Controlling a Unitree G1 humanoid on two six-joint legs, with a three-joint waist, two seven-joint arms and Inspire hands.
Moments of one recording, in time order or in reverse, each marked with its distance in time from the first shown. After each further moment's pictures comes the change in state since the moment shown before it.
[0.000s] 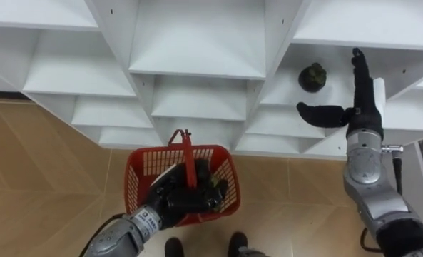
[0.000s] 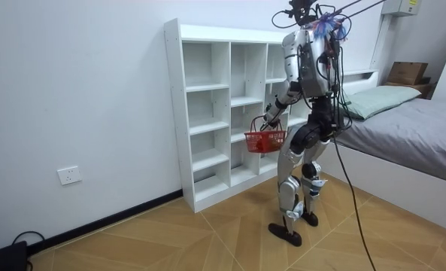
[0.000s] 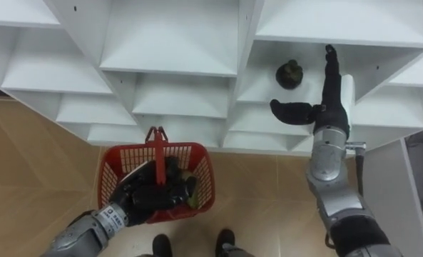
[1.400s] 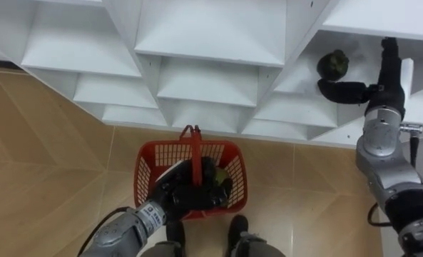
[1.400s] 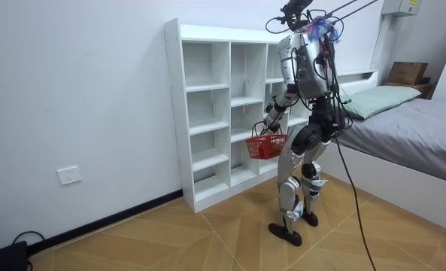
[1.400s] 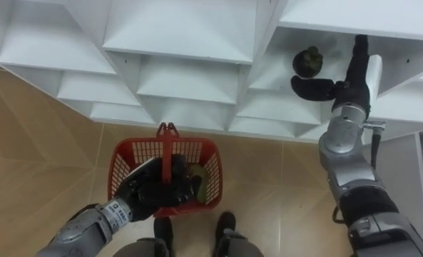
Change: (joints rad) left arm -0.042 0.012 -0.043 0.007 0.000 0.002 0.022; right arm -0.154 -0.049 -0.007 0.116 0.134 0.010 -0.023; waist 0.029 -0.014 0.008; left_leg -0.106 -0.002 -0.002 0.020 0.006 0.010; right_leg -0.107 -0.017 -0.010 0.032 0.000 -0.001
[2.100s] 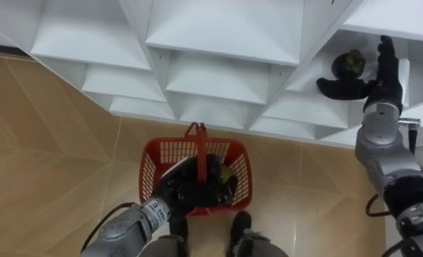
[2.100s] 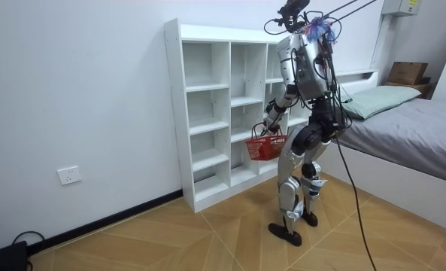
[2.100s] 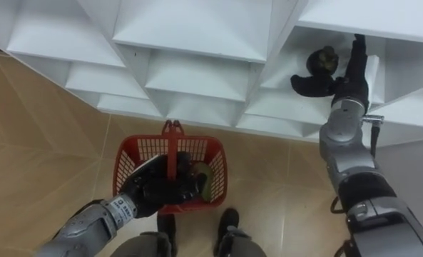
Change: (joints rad) left arm -0.035 0.006 -0.047 0.000 -0.021 0.015 0.020; right arm -0.097 -0.006 0.019 0.118 0.055 0.065 0.045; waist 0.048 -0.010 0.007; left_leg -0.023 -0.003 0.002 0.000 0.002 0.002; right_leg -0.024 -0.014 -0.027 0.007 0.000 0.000
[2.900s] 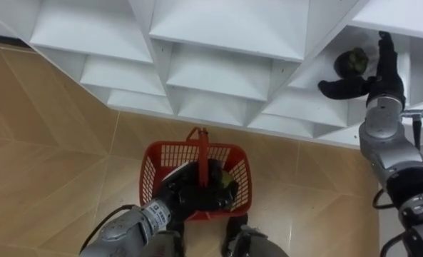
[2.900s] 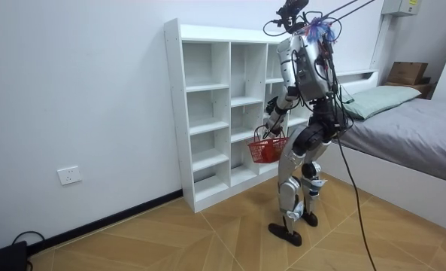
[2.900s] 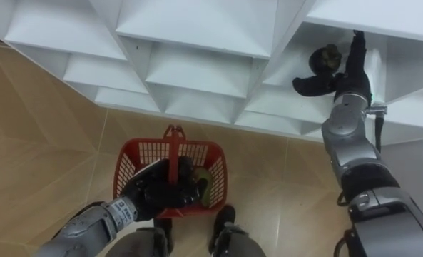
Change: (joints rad) left arm -0.008 0.011 -0.012 0.000 -0.008 0.029 0.003; right arm -0.039 -0.007 0.002 0.033 -0.117 0.043 0.018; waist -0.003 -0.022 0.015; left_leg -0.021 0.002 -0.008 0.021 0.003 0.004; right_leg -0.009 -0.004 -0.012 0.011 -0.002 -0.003
